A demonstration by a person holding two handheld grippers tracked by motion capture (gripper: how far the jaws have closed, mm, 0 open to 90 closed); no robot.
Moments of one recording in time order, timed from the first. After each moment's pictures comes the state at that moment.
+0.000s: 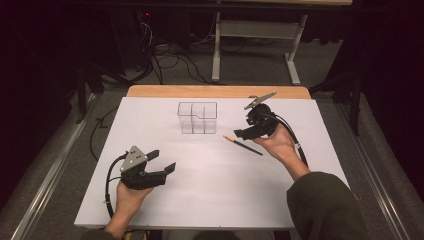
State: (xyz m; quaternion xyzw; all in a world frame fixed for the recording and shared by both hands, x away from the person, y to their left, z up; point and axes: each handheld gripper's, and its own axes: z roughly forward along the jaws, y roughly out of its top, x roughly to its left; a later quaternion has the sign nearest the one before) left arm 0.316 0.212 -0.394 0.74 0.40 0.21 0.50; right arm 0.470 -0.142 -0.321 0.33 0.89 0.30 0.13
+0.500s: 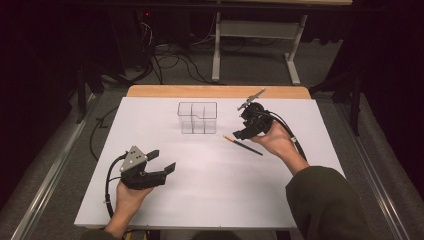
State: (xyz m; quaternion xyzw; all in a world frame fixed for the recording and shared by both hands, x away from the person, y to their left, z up) left arm 0.317 0.212 -0.394 0.74 0.40 0.21 0.50; right arm 0.475 -0.127 -0.320 0.32 0.91 0.23 0.11
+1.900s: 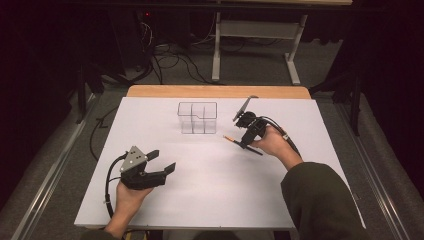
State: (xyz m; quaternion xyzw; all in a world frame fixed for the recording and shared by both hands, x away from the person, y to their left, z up) left arm 0.316 0.212 -0.394 0.74 0.40 0.21 0.50; right arm 0.499 -0.119 -0.365 0.32 0.94 0.08 0.05
